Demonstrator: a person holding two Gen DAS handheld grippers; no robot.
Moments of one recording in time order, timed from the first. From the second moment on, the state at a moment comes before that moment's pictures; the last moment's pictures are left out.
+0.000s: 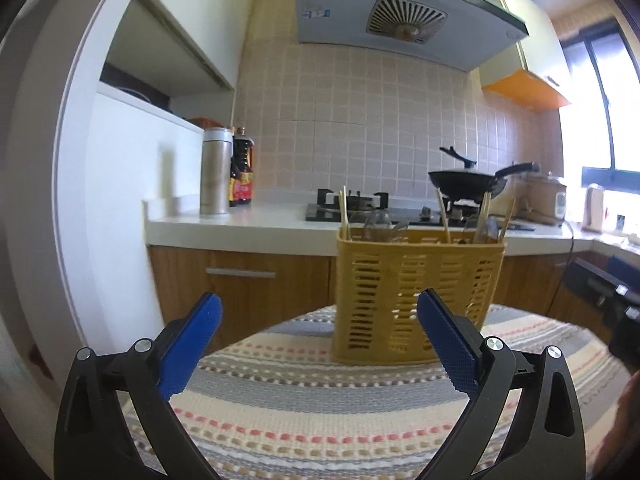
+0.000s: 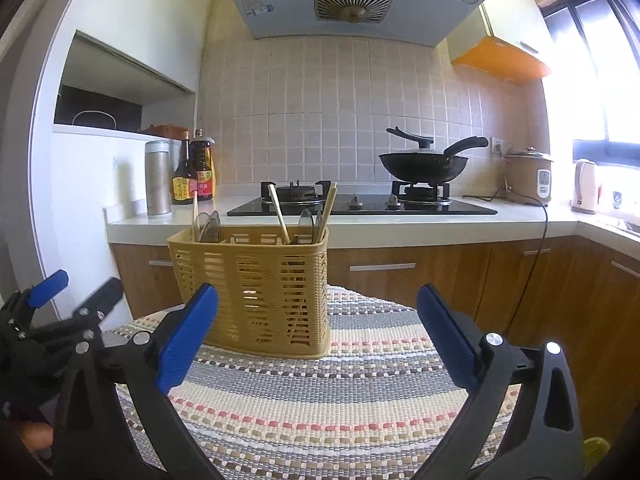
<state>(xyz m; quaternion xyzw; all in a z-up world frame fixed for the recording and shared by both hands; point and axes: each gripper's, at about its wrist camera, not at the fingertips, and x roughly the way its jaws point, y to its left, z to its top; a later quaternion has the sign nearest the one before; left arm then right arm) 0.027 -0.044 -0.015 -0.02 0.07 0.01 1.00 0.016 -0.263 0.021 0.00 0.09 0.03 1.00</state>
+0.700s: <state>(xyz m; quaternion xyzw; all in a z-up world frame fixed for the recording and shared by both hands) 0.033 -0.043 -0.022 -0.01 0.11 0.03 0.99 0.021 -0.258 0.013 -0.01 0.12 0.04 0.99</state>
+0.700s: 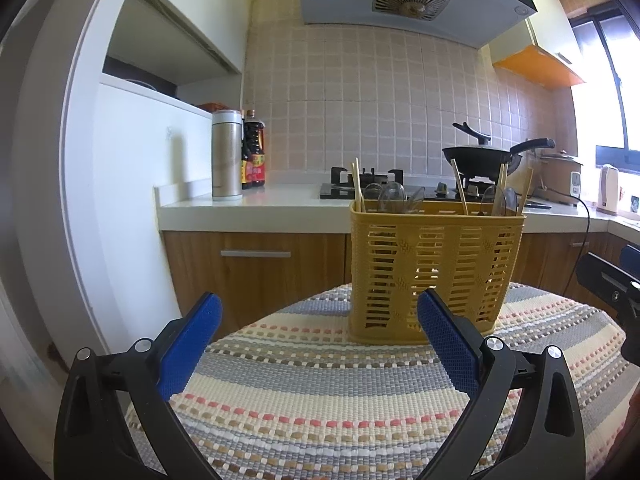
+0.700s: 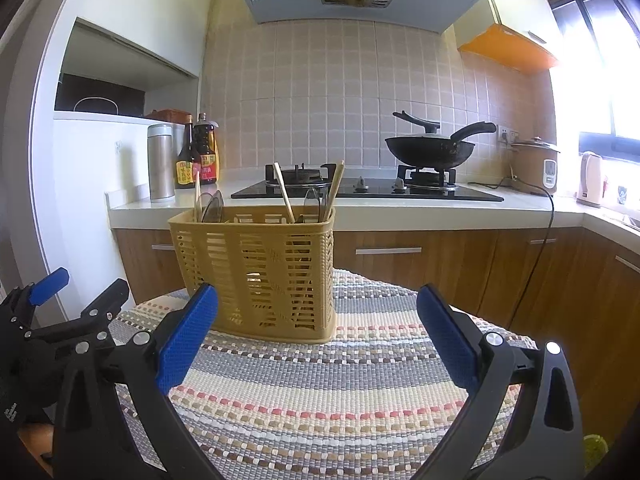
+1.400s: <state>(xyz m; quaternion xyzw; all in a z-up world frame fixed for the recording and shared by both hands) 0.031 -0.051 -0.021 0.01 0.10 0.04 0.99 0.022 -0.256 0.011 -0.01 0.13 0.04 0.99</state>
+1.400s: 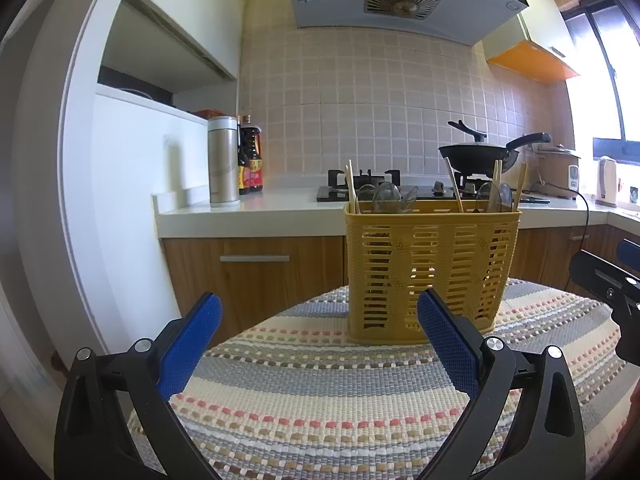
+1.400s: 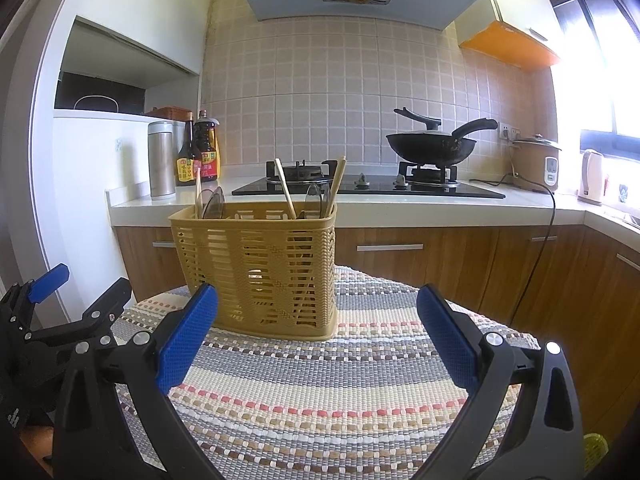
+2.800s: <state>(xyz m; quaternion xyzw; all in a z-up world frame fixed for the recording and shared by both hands) 0.029 -0.051 -0.022 0.01 0.10 0.03 0.99 0.023 -0.256 0.008 -0.01 0.14 0.04 0.99</state>
